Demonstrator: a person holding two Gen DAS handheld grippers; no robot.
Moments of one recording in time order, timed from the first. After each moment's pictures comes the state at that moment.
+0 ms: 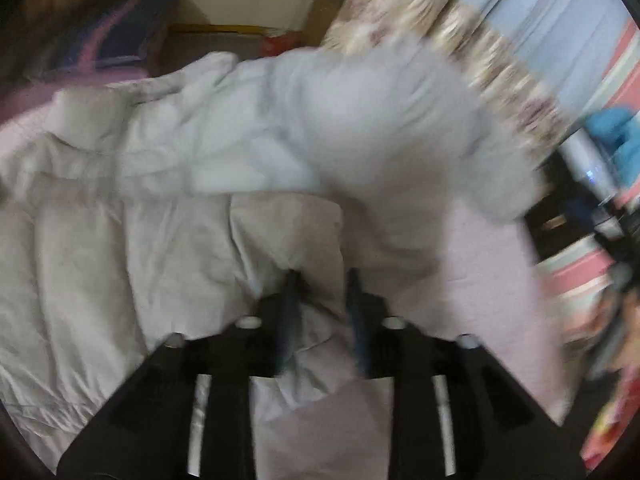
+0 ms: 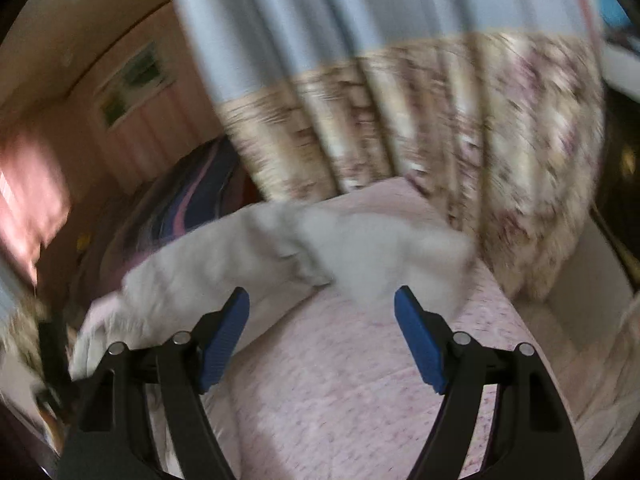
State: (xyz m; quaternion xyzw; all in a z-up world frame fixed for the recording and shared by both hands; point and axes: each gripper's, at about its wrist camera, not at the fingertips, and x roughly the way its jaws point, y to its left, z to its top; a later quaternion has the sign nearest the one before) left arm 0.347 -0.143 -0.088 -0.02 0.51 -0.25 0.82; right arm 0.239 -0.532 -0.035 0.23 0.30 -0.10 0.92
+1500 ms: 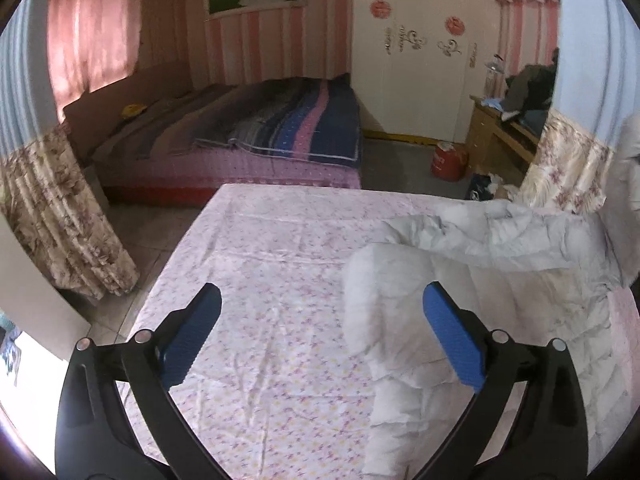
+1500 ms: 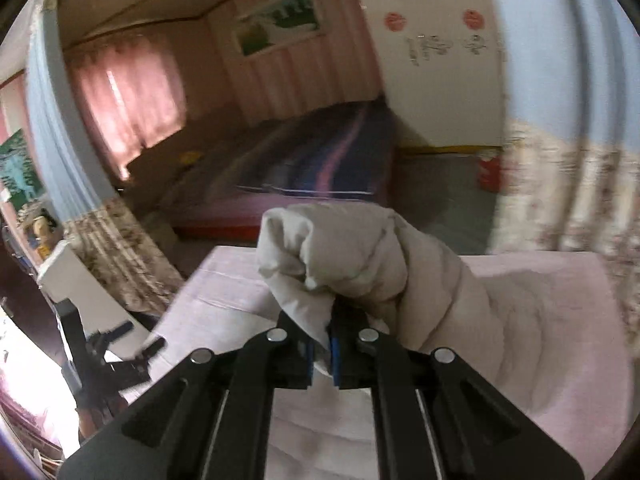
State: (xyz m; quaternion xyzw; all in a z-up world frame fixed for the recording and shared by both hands) left arm 0.264 0.161 0.011 -0.02 0.34 0.03 0.94; right arm 0.299 -0.183 0.084 0.09 0.32 0.17 0.93
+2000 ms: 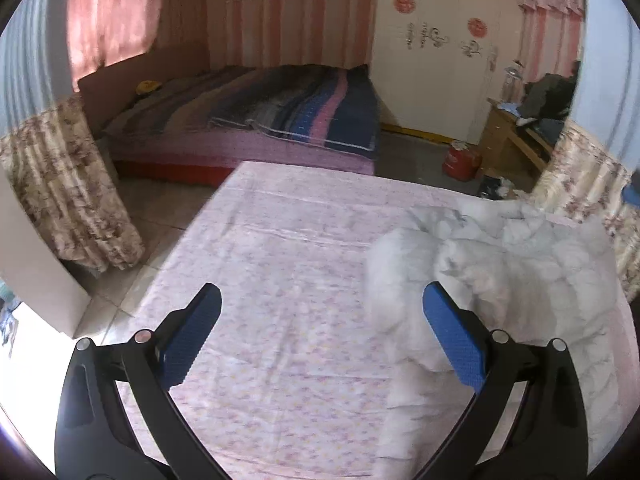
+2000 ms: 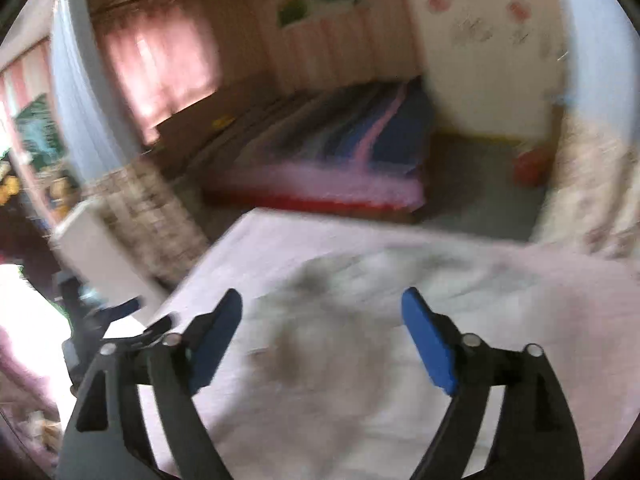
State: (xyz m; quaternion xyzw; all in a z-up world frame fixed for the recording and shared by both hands) left arm 0.260 0.171 0.002 -0.04 0.36 0.04 0.93; right arm 0.306 -0.168 0.071 0.03 0.33 0.18 0.92
